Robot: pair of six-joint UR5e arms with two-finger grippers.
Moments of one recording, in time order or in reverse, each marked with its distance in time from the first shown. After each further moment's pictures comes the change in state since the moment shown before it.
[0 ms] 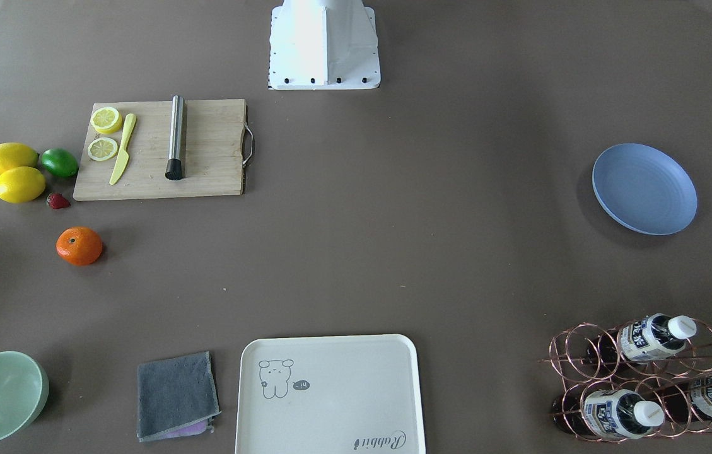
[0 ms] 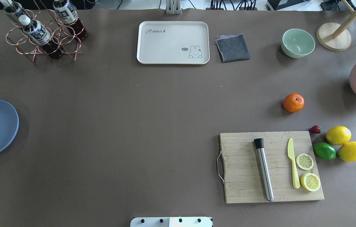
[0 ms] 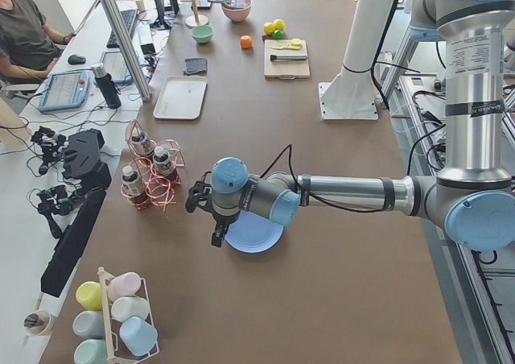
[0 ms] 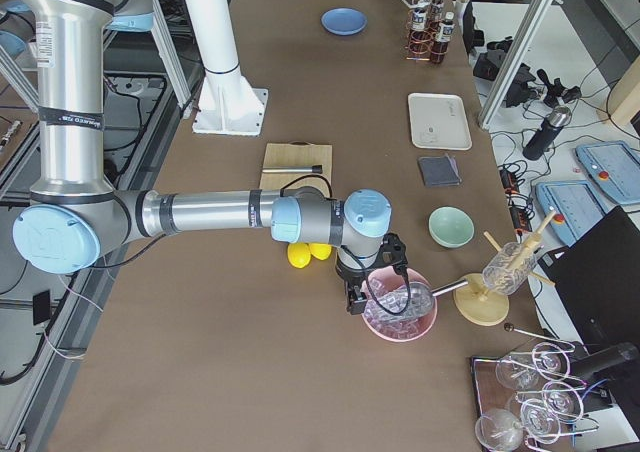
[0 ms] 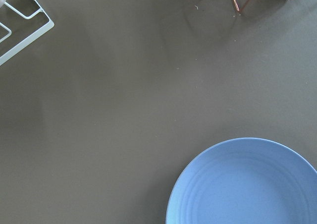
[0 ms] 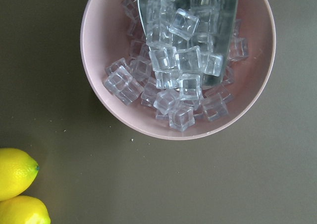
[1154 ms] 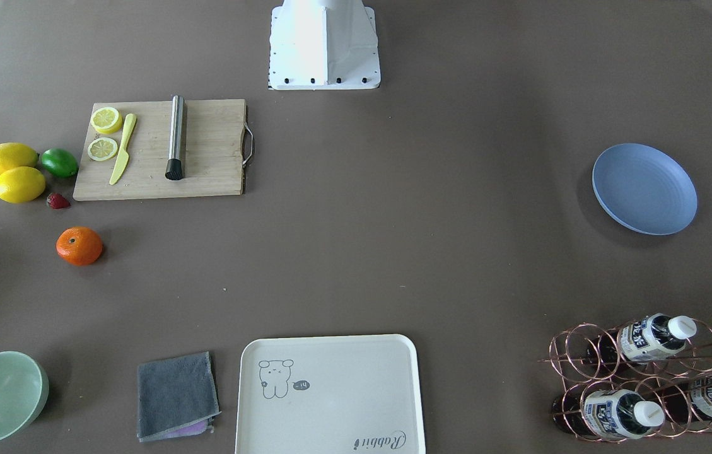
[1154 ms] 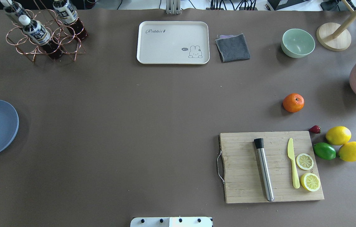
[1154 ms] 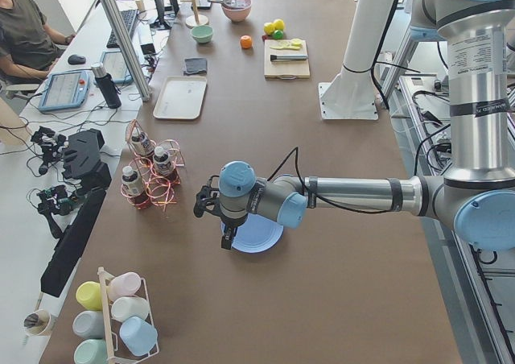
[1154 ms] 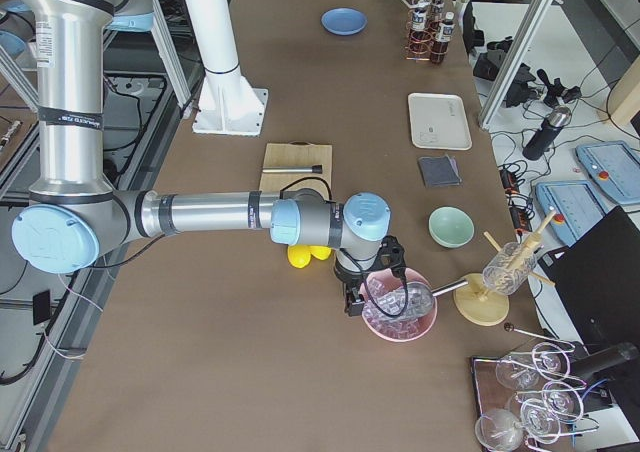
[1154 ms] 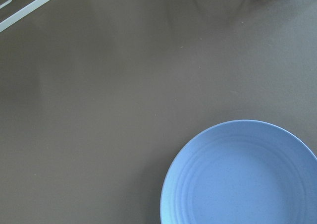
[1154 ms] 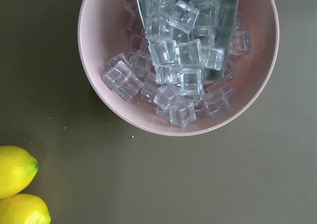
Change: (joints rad) left arm 0.017 0.038 -0.030 -0.006 -0.008 -0.051; right arm -0.002 -0.004 -0.008 0.000 0.012 -0.001
